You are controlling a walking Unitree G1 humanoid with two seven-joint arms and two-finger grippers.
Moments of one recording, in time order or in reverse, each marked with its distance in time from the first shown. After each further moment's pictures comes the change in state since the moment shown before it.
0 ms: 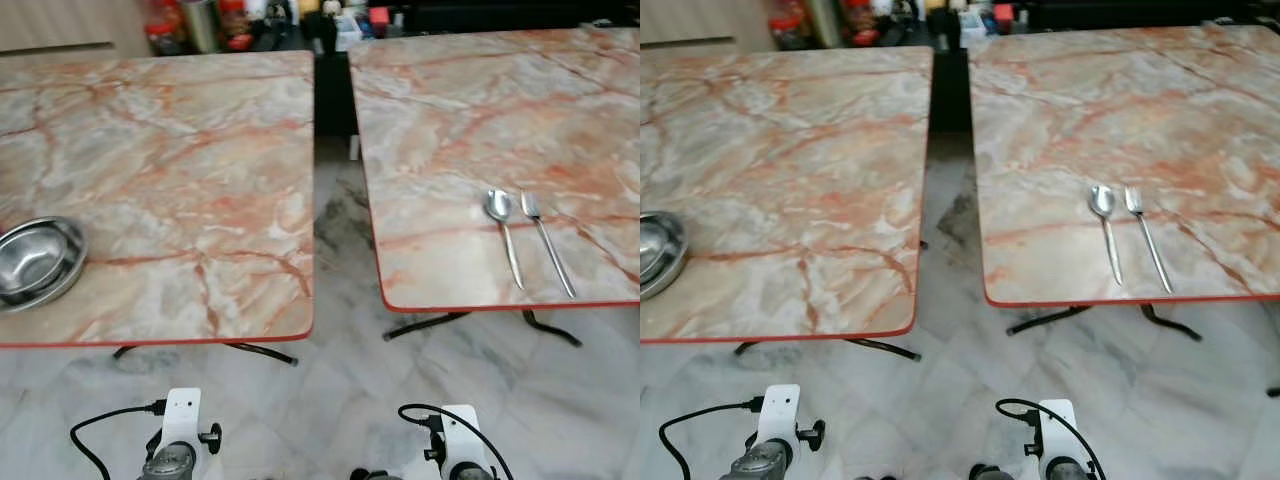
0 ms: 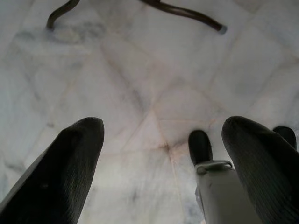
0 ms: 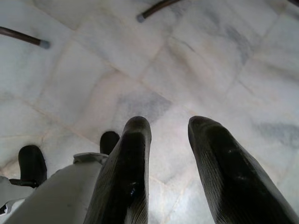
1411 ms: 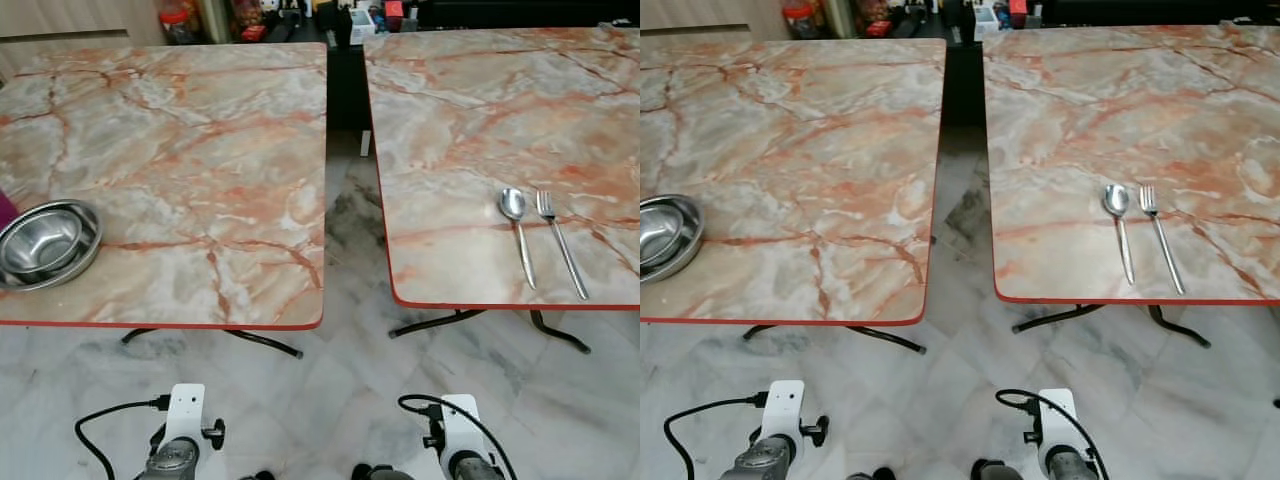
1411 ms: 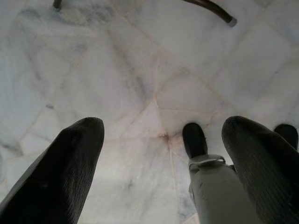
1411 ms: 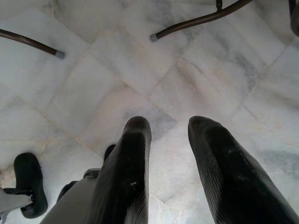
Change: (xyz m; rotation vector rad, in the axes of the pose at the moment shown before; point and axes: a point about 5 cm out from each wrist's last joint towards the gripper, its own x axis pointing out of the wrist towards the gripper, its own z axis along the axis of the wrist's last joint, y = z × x) left arm 0.000 0.000 0.001 0.015 0.000 -0.004; right arm 0.003 0.004 0.015 0.007 -0.060 0.010
